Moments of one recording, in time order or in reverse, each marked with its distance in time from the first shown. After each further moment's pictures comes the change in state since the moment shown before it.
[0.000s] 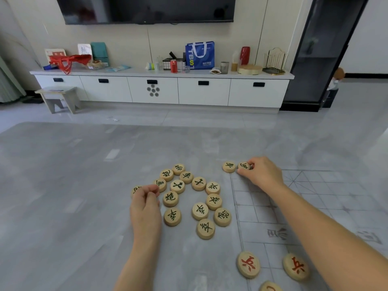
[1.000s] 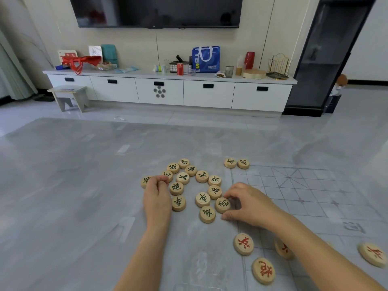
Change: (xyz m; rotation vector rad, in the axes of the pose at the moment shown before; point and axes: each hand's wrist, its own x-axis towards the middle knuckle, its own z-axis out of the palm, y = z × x) left_hand -0.006 -0.002 0.000 0.081 -0.003 0.106; right_hand -0.118 -0.024 -0.021 -0.054 -0.362 -0.491
